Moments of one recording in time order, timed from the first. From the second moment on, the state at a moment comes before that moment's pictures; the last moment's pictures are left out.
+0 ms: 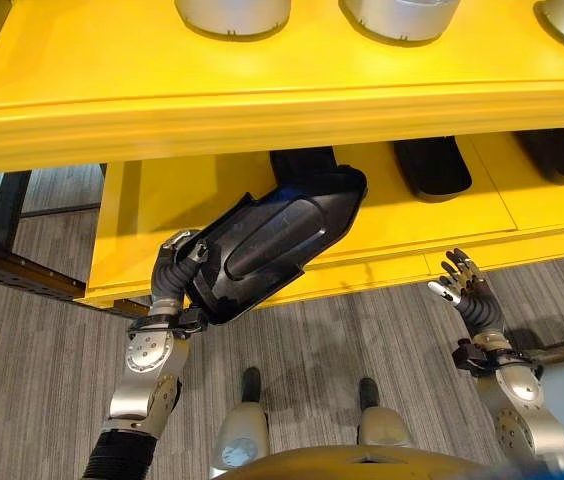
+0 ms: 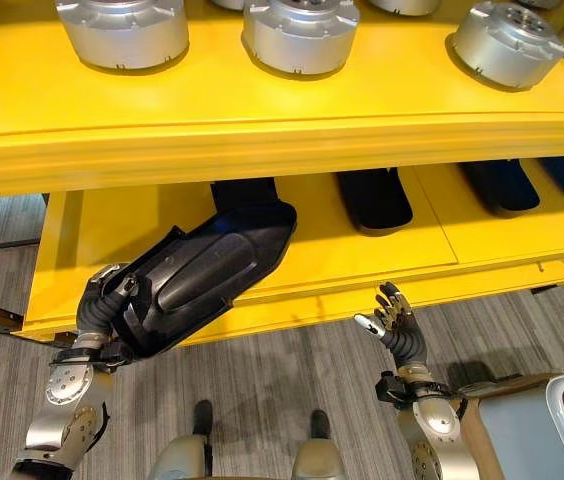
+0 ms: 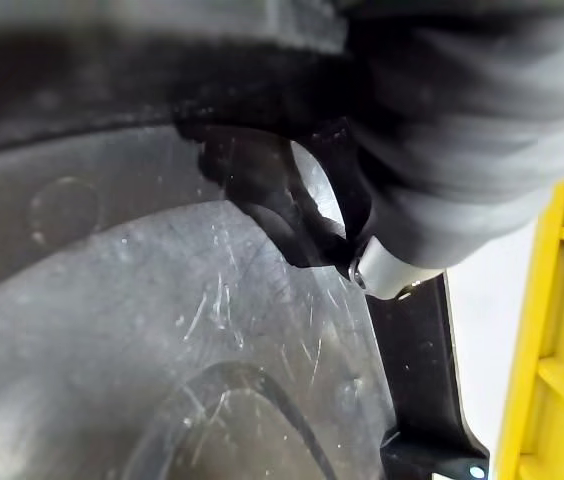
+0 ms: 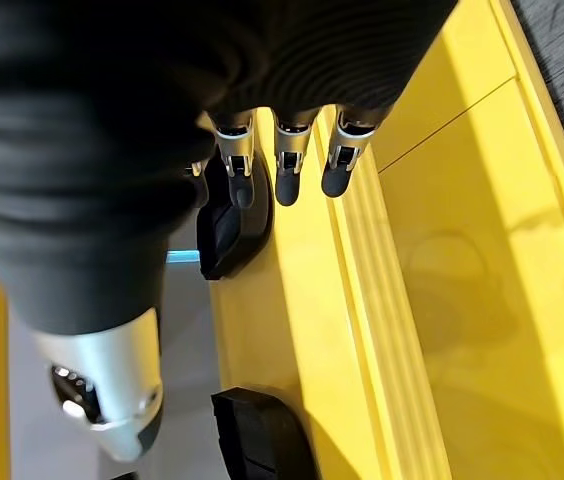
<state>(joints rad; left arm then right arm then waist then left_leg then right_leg) 0.09 0.38 -0.03 -0.02 -0.48 -0.17 0.17 0.23 -0.36 0.05 -0.06 0.53 -0.12 -0.06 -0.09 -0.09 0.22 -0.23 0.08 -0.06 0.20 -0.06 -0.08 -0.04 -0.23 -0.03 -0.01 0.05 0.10</state>
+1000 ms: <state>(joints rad) -0.32 0.30 0.07 0.20 -0.62 -0.33 0.60 0.15 -0.36 0.21 -0.04 0.55 -0.12 -0.12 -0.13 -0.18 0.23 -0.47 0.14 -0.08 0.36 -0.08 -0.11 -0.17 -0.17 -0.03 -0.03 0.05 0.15</state>
